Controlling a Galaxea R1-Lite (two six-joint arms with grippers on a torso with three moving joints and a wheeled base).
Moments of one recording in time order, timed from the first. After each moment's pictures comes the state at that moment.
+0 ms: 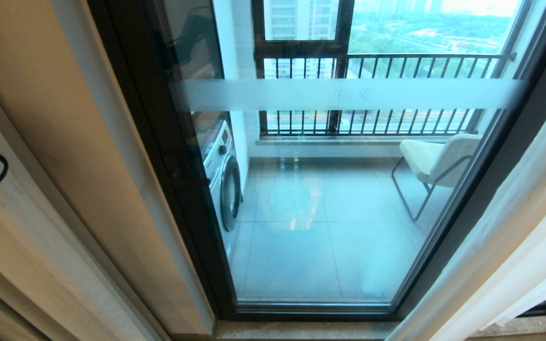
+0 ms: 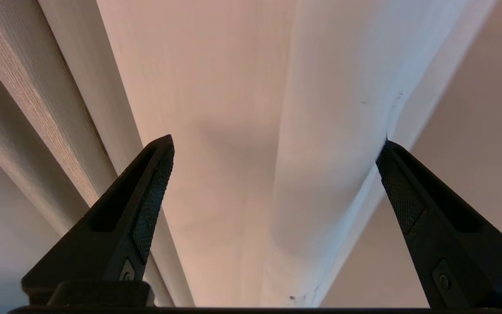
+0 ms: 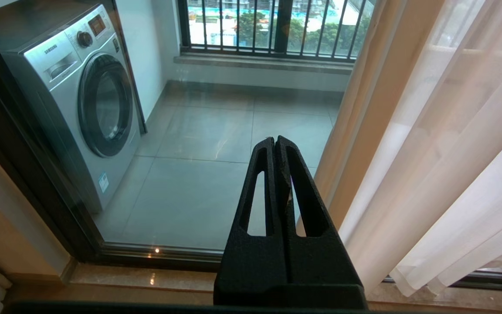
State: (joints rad) left arm 0.53 1.70 -0.92 -0.74 0.25 -0.11; right arm -0.01 0.00 0.00 -0.06 0.02 -0.05
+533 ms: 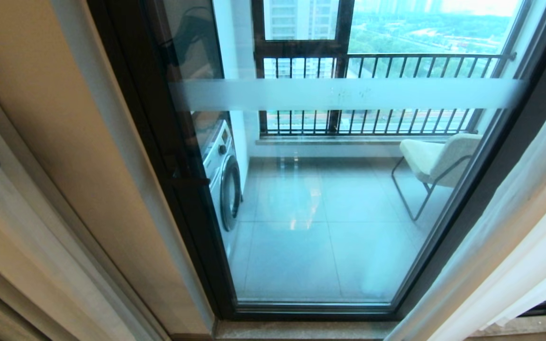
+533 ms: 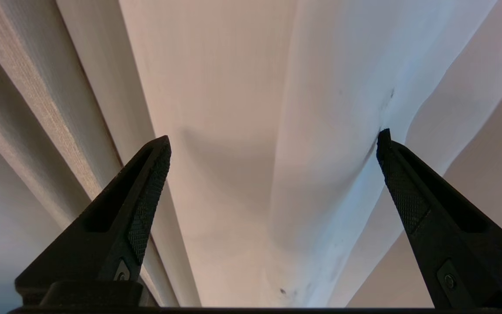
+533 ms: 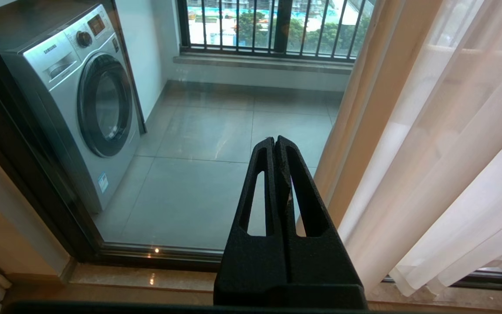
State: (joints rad) left arm 0.57 1.76 -0.98 -0.74 0.24 -0.11; right arm -0.01 0.00 0.00 -0.06 0.02 -0.05
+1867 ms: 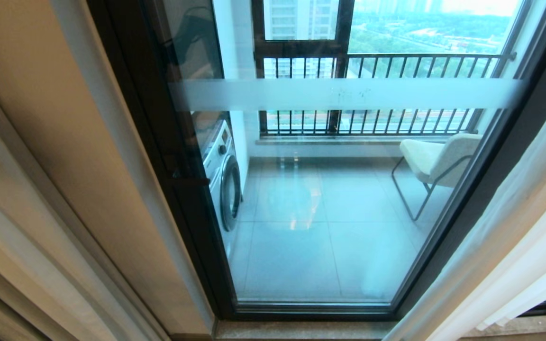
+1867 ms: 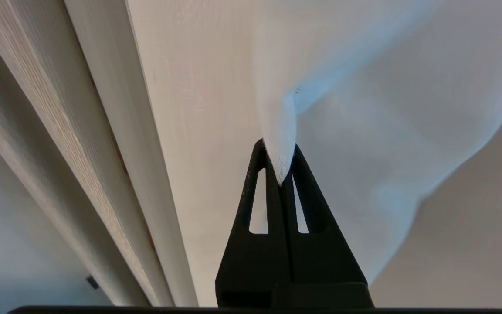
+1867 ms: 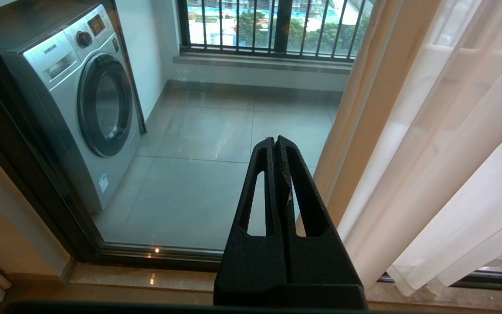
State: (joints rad) left arm 0.58 1.74 -0.97 -0.77 0.24 -0.11; right arm -0.01 0.00 0.00 -0.06 0.02 -0.05
